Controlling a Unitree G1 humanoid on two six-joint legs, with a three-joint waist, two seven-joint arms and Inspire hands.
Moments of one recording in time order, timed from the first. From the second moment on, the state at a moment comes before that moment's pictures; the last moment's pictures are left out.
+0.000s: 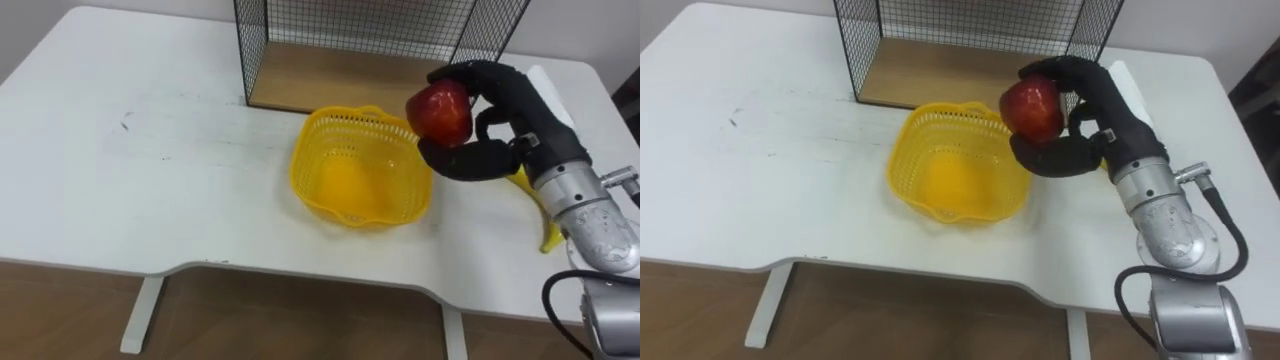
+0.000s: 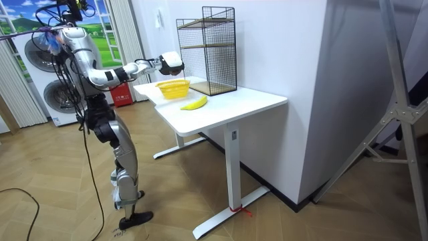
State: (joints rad) left arm 0.22 0.22 0.14 1.01 0.36 0.02 0.01; right arm -0.09 -0.39 -0.05 -0.12 -0.20 -0.01 0.22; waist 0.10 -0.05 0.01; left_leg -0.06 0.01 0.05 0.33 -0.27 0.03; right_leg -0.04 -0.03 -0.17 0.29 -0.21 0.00
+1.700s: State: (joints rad) left arm 0.19 0.23 0.08 1.01 0.34 0.02 0.02; right arm -0.10 -0.39 0.02 -0.12 -0.20 0.00 0.28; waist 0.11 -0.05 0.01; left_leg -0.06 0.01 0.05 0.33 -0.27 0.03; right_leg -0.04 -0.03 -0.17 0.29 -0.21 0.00
